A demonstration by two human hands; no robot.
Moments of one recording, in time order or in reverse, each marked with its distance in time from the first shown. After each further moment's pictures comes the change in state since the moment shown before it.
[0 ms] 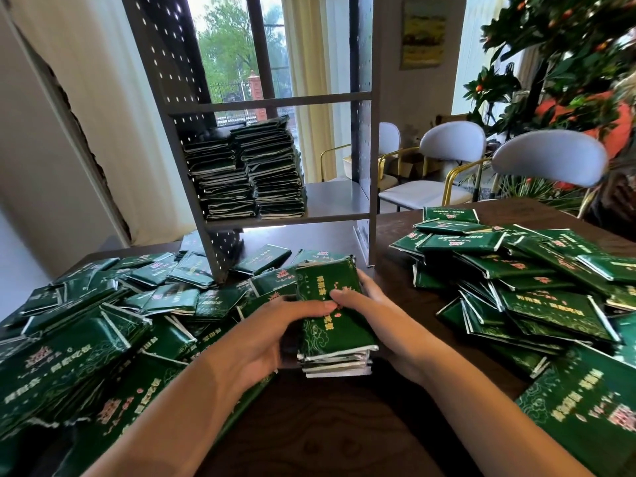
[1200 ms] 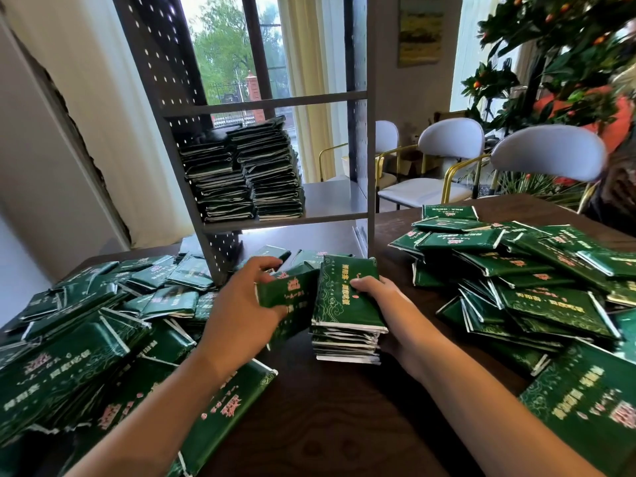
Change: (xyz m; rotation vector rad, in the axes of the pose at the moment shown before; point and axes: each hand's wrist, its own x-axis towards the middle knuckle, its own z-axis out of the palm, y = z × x) left_hand 0.005 -0.001 -0.029 0.605 0.465 0.537; right_hand 0.016 0.012 -0.017 0.046 0.246 0.056
